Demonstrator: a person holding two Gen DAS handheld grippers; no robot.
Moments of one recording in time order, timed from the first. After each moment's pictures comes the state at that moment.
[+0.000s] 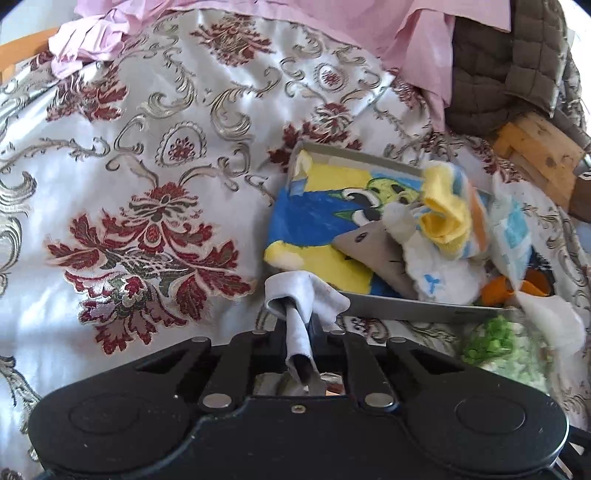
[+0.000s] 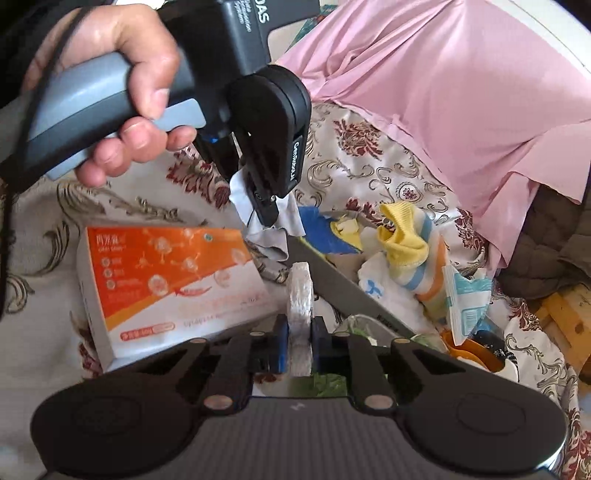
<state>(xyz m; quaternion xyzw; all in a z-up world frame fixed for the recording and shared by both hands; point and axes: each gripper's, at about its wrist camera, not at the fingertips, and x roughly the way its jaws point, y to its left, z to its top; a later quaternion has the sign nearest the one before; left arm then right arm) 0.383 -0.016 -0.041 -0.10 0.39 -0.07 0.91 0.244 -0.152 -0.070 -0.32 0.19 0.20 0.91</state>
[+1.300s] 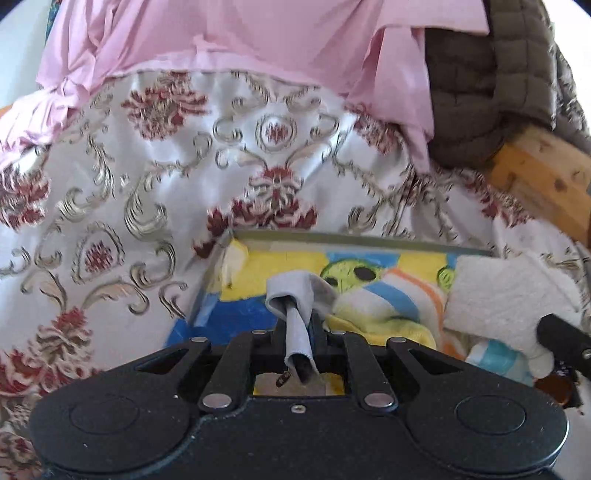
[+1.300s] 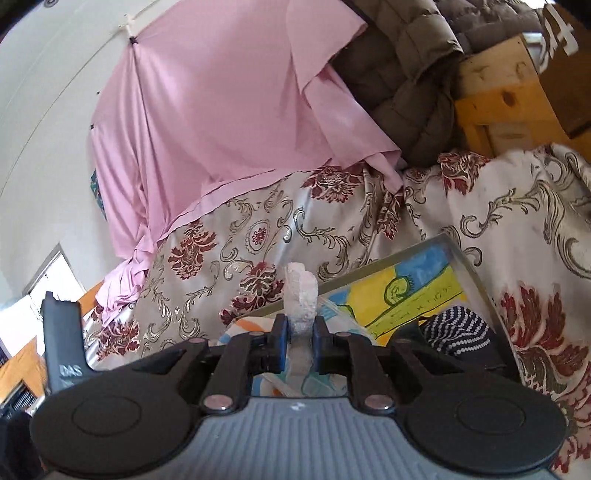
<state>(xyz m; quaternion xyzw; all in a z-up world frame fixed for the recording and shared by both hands) 0.495 -0.106 -0.029 -0.06 0.32 -0.05 0.94 0.412 -0.340 -0.018 0.21 0.19 0.14 0.95</state>
